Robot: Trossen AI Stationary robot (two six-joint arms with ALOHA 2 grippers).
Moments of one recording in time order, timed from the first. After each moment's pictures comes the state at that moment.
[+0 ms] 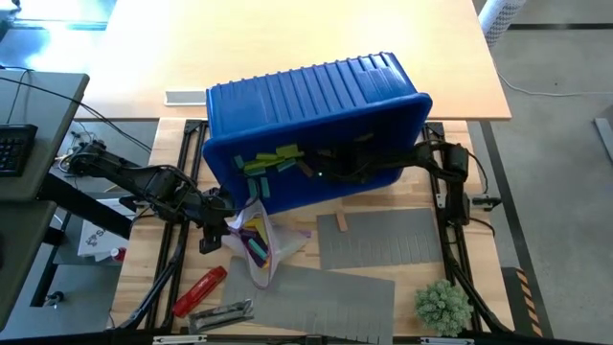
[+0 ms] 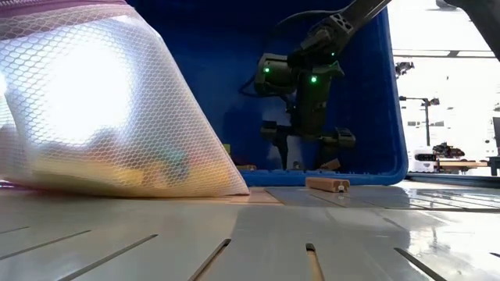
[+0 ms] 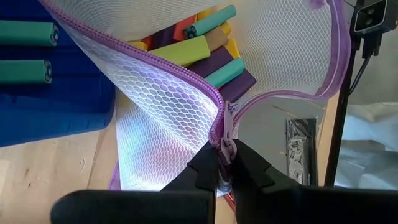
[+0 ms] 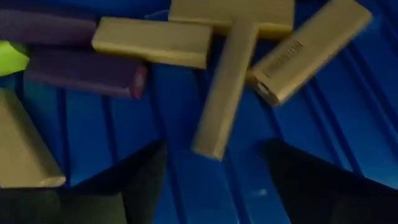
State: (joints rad) left arm -0.39 1.03 1.03 -1.10 -0.01 -0.64; right arm -0.22 1.98 1.29 -0.65 0.49 1.33
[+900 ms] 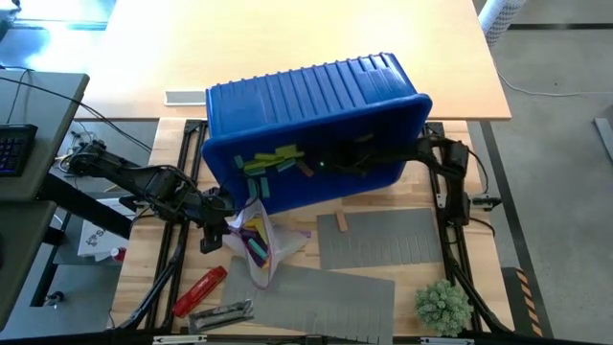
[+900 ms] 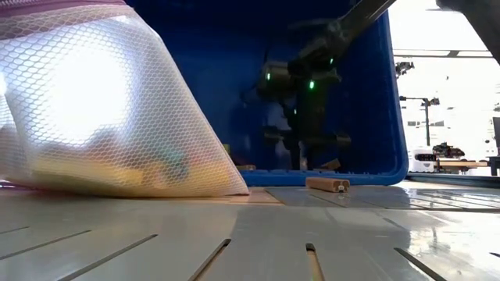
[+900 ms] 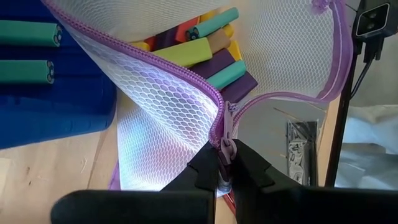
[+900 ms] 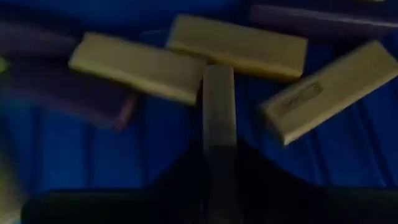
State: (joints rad) left arm -0.39 1.03 1.03 -1.09 -0.02 -0.65; right arm -0.29 1.99 1.29 -0.60 0.44 1.12
